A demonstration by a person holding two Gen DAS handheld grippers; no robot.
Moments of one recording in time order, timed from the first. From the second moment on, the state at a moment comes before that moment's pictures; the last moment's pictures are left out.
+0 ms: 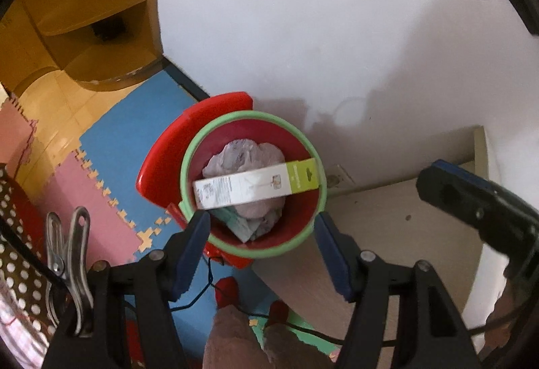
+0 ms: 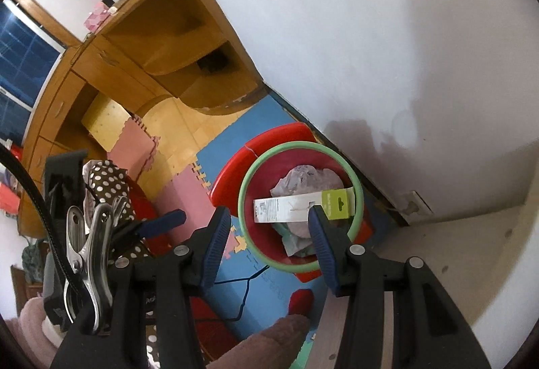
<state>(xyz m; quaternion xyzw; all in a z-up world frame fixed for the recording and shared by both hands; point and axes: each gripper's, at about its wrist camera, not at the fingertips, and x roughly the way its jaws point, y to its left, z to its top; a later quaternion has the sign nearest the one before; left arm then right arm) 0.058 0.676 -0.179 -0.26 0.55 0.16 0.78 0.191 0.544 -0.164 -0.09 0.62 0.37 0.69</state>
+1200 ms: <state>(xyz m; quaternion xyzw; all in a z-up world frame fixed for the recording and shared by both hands) 0.014 0.634 -0.123 -0.23 0.55 0.21 0.78 0.125 0.492 -0.119 -0.10 0.55 0.35 0.75</state>
